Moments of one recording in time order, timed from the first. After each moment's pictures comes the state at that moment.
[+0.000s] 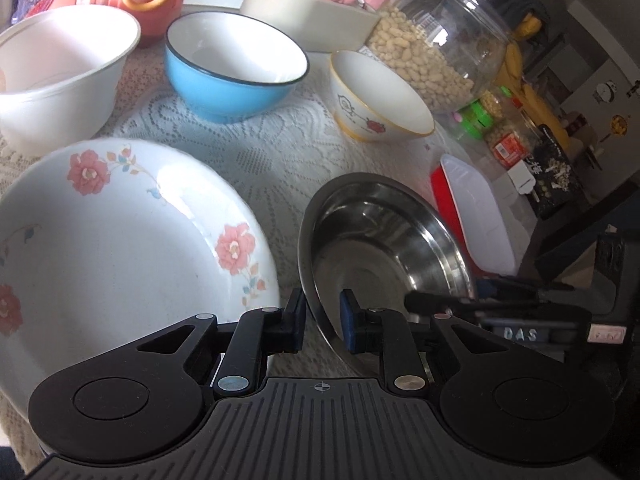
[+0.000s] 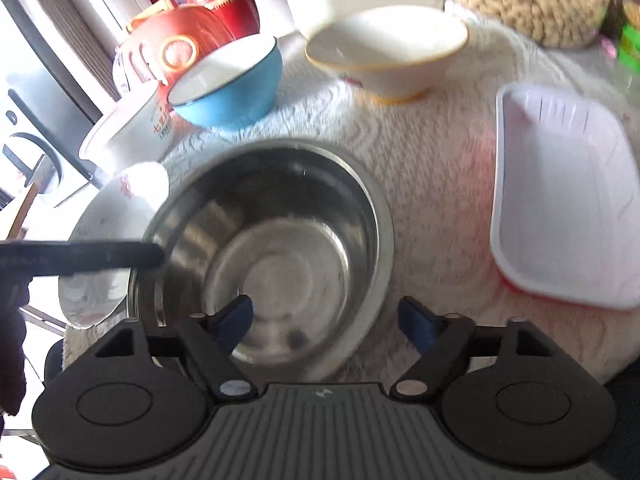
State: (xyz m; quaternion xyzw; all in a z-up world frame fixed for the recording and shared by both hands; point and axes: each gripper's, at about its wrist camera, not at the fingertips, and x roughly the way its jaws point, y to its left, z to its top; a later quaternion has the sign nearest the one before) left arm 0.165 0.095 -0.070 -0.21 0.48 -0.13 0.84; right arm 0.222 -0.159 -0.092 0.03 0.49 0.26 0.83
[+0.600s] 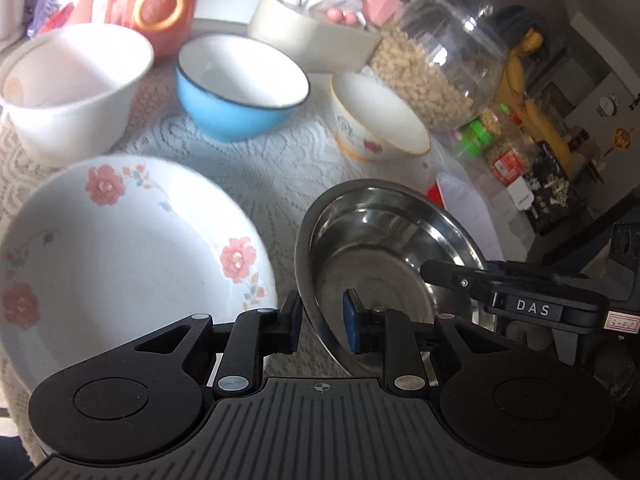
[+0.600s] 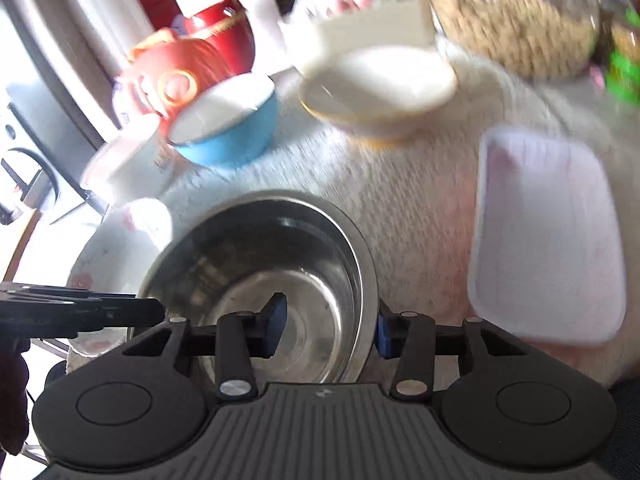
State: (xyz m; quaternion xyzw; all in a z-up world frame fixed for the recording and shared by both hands) left arm 0.154 0.106 -0.044 -0.22 0.44 -0.10 0.86; right arm 0.225 -0.163 -0.060 0.02 0.45 0.26 0.85
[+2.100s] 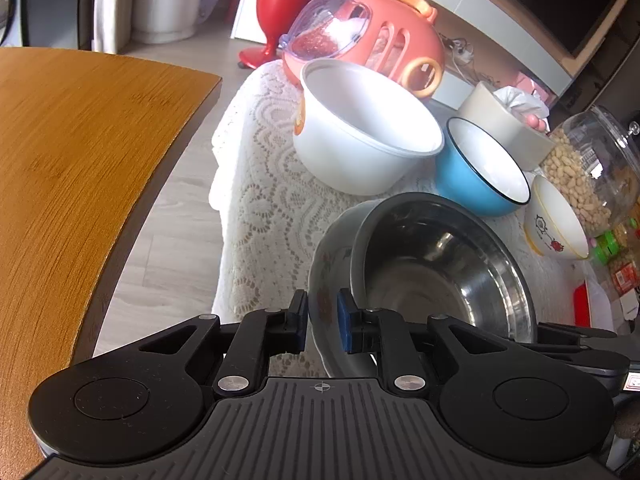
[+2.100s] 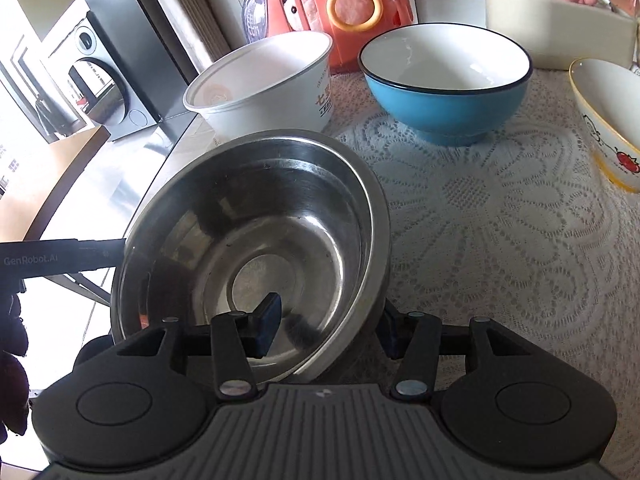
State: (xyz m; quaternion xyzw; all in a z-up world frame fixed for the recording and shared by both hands) left arm 0.099 0.225 -0.057 -0.25 0.41 0.13 0.87; right arm 0.229 0.003 -0.094 -0.04 0.48 0.39 0.78
